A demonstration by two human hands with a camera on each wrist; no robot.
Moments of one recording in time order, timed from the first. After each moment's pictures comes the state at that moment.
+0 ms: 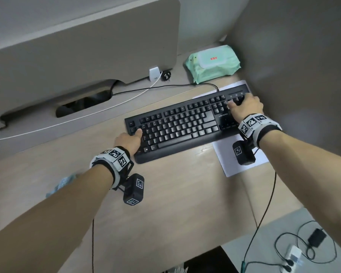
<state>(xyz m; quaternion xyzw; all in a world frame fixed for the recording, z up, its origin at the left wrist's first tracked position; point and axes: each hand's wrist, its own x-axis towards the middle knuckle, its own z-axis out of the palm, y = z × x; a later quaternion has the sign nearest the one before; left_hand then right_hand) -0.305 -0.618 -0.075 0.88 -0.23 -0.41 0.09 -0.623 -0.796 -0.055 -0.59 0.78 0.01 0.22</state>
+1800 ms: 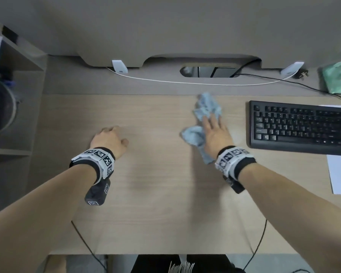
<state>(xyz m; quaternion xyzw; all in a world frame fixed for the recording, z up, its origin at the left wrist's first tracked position) -0.003 -0.310 -0.065 0.90 -0.33 -0.26 -0.11 -0.260 -0.519 -0.091 -0.88 0.38 0.24 0.14</state>
